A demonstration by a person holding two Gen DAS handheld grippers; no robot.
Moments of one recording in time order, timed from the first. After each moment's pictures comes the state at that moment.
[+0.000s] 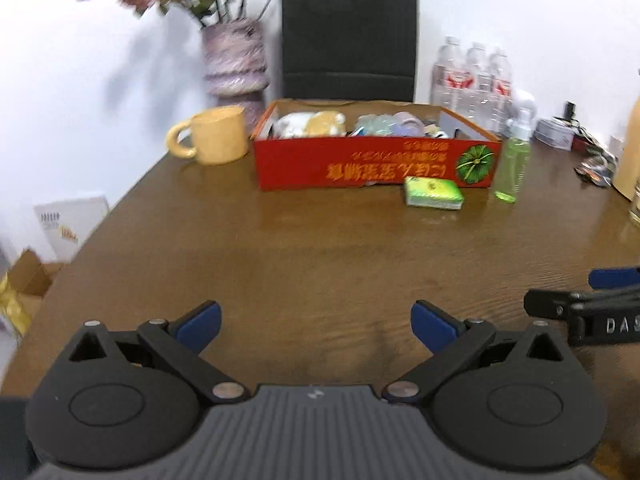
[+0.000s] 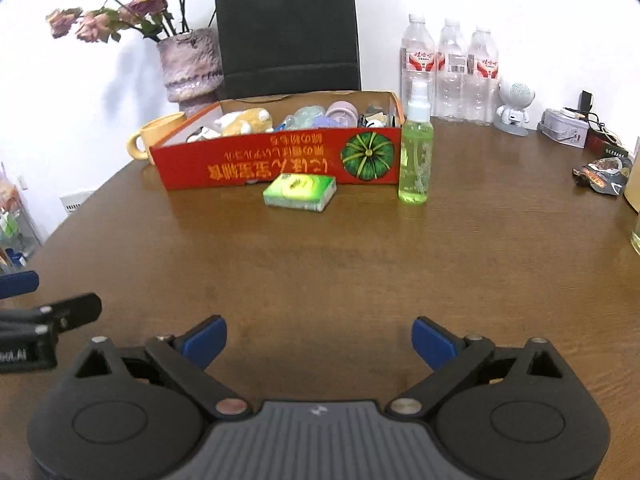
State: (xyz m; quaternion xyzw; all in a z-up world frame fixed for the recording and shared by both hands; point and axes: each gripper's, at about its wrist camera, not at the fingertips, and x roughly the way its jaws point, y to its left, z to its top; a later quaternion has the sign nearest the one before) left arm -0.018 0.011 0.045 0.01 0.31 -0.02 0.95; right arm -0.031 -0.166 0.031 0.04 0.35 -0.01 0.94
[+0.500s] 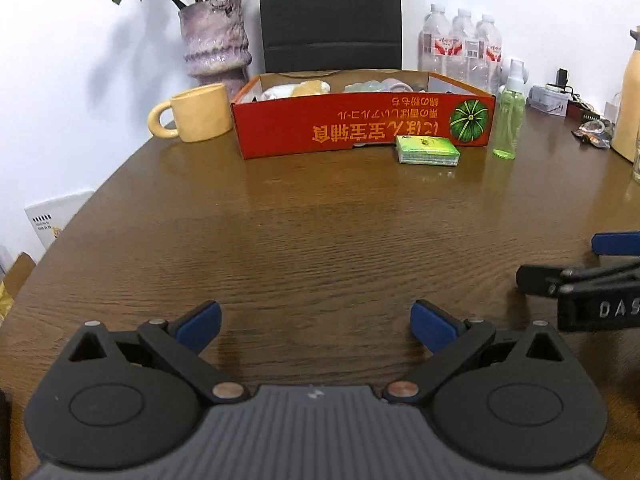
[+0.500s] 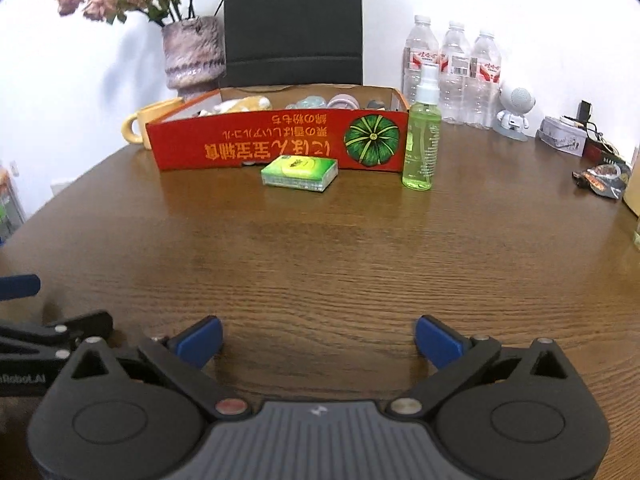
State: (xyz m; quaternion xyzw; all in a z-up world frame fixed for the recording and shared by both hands) left arm -0.010 0.003 0.010 0.05 0.33 -0.03 0.94; right arm -0.029 -0.153 0.002 0.01 0.34 -0.02 0.94
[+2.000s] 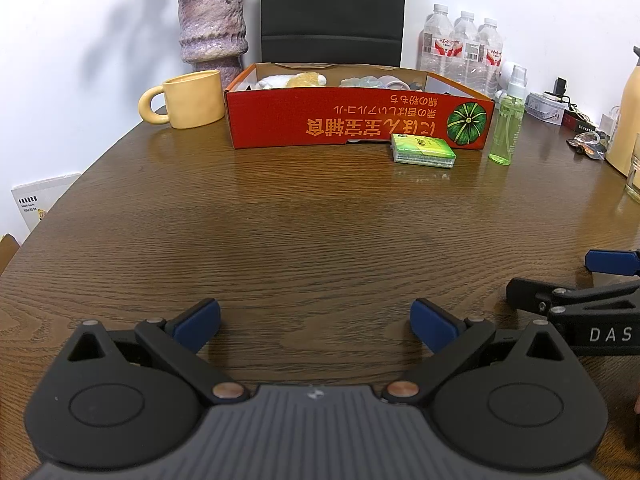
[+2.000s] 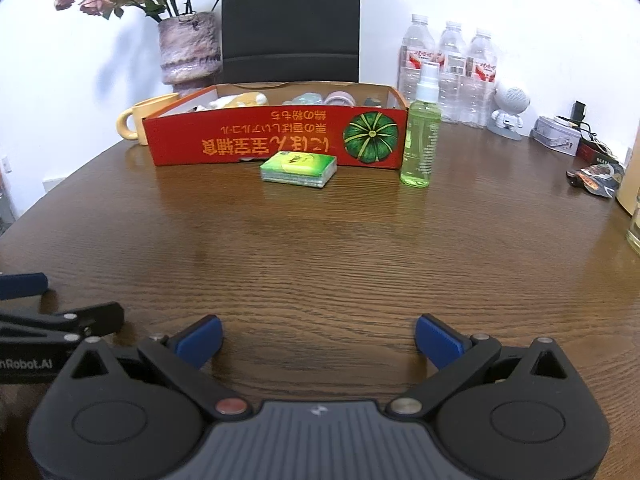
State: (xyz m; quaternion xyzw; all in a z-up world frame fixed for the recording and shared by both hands) left arm -0.006 0.005 0.007 0.02 0.34 -0.05 0.94; right arm -0.032 -0.145 0.001 0.01 0.34 -0.04 0.94
